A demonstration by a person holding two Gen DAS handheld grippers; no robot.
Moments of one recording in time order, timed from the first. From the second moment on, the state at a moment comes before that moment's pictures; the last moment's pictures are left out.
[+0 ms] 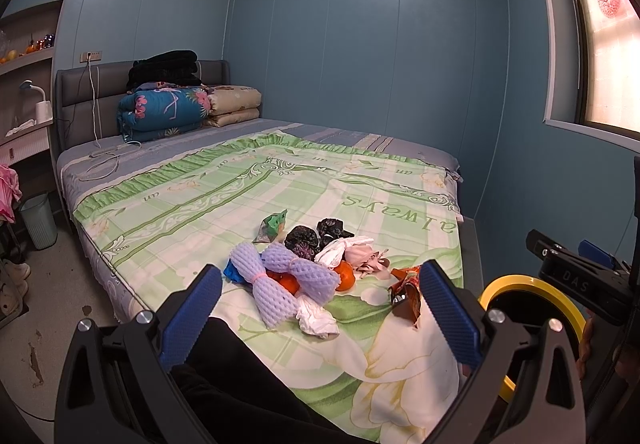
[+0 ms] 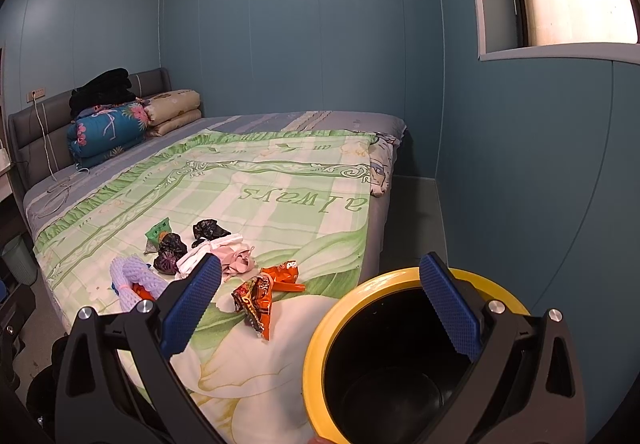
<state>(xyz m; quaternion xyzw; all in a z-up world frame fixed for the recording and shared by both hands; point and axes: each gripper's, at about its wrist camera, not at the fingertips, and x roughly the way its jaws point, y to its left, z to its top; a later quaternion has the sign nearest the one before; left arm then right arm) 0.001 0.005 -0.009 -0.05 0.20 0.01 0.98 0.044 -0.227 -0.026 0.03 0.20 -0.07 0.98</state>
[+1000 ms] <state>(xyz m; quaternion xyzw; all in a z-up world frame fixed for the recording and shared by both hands) -0.003 0.005 -0.014 -0.05 0.20 0.01 0.98 0.046 -0.225 -0.031 0.03 0.20 -0.08 0.98</state>
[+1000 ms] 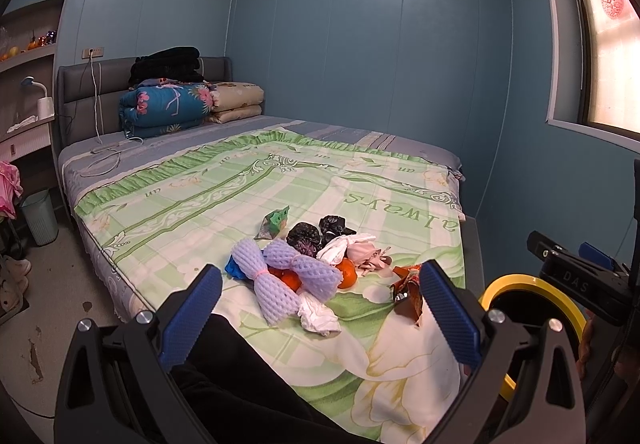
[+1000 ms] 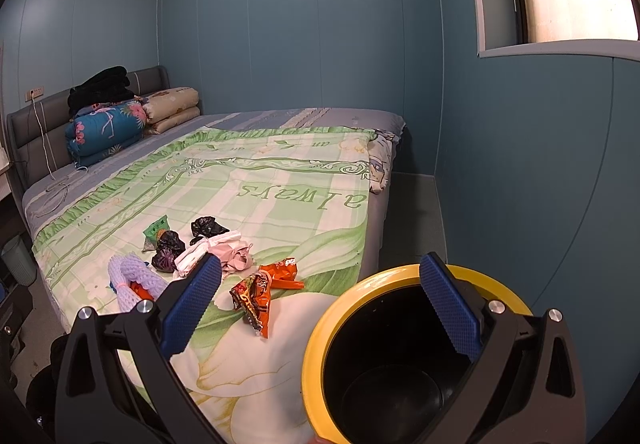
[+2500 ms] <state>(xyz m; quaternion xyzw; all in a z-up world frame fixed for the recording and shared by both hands) 0.200 0.114 -0.145 -0.11 0.48 0.03 0.87 0.267 -0.188 -0.129 0.05 0.50 0.06 0.87</state>
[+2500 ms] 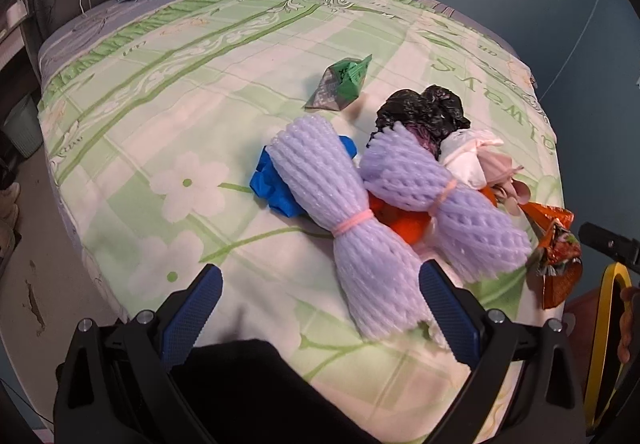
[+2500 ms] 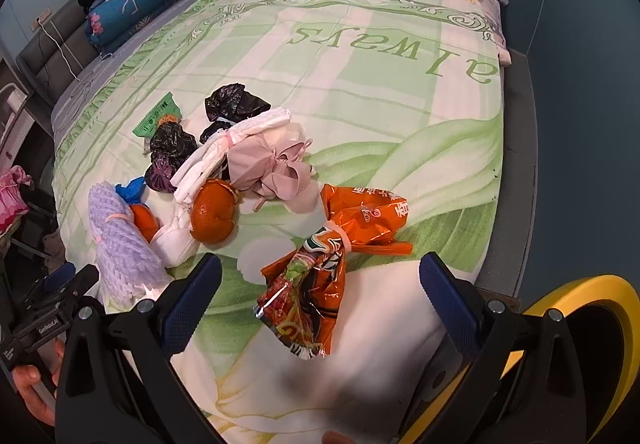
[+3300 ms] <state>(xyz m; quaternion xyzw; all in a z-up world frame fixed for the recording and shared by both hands) 0.223 0.102 -0.174 -0.18 0.48 -0.06 0.85 0.294 -0.170 -0.176 0.07 0.56 0.07 0.82</state>
